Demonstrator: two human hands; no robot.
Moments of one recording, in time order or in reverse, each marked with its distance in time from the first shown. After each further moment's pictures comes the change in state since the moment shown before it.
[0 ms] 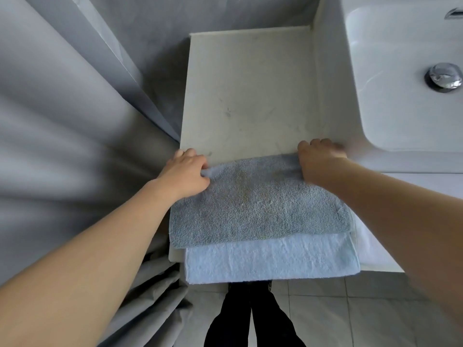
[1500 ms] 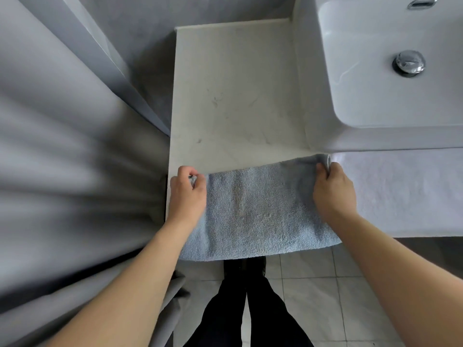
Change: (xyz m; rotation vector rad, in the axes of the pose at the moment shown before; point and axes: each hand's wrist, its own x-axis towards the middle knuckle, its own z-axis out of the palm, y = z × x) left_hand -0.076 0.051 0.056 -0.836 0.361 -0.379; right_hand -0.104 0.015 0.074 1.094 0.344 0.442
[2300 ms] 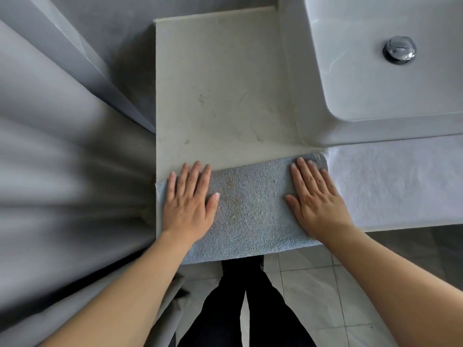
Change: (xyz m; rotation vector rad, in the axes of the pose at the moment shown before) left_hand -0.005 -0.026 0.013 0.912 -0.111 0.615; right_hand -0.015 0.042 0.014 -0.705 -0.155 -0.636
